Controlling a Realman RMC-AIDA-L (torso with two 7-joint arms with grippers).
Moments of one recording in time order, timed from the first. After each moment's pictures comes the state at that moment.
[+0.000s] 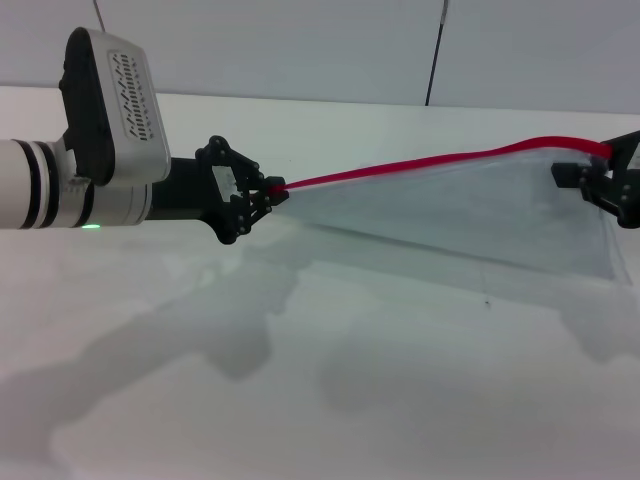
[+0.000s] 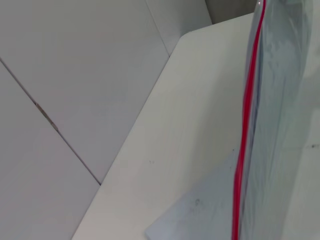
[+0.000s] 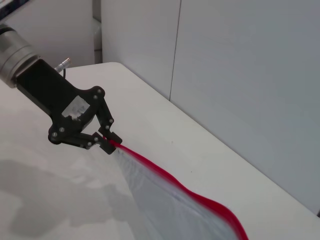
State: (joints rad) left arm -0.46 -2.03 1.27 1.04 -1.25 -1.08 1.88; right arm 0.39 2.03 -1.05 -1.41 -2.03 -1.44 1.85
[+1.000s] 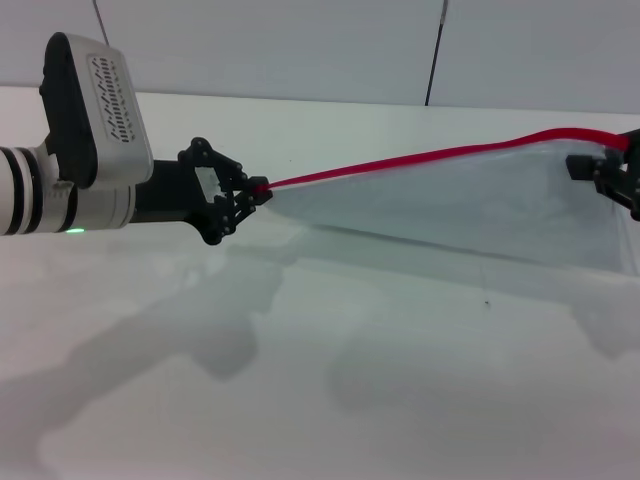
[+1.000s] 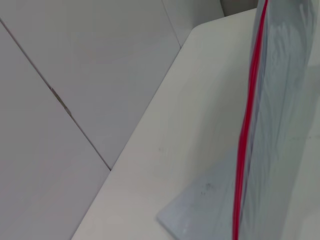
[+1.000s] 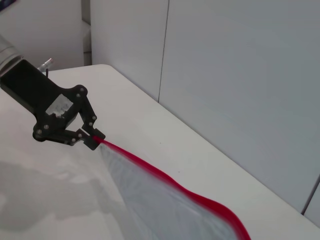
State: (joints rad) left arm -0.43 -2.03 1.24 1.04 -1.25 -1.07 1.88; right arm 0.39 2.02 -1.02 -1.41 -2.03 -1.44 1.84
